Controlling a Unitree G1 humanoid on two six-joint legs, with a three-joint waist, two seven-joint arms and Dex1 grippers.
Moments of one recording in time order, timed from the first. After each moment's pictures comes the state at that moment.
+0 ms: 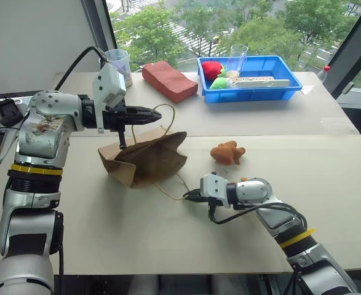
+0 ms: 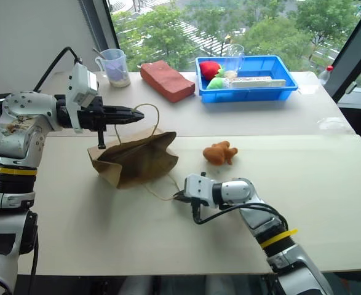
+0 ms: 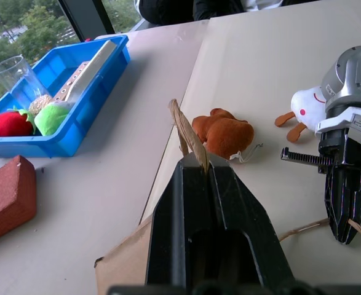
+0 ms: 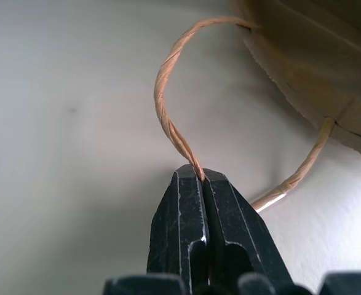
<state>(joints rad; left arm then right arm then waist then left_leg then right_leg) -0.86 0.71 -0.05 0.14 -0.35 0.37 -1.28 -0.43 -0.45 0.38 0.07 0.02 0.02 1.04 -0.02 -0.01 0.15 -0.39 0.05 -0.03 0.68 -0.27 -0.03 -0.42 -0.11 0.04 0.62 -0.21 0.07</state>
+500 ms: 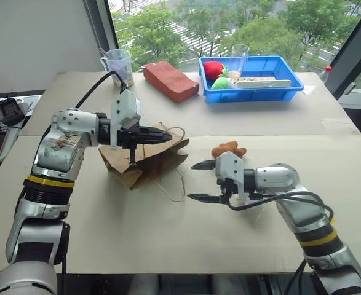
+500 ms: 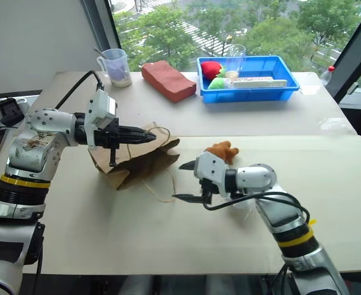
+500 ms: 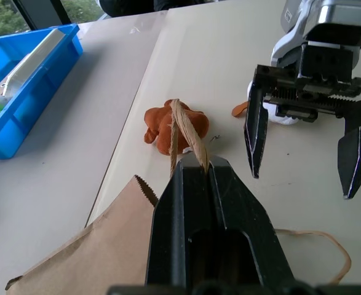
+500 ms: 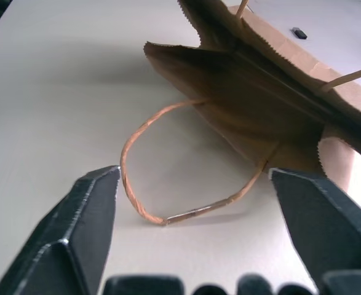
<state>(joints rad) -0.80 0.67 -0.10 0.11 -0.35 0.34 -1.31 -0.43 -0.60 0.20 -0.30 0.24 0.36 1.05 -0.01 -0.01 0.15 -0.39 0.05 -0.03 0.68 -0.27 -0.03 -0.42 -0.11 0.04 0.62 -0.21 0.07</state>
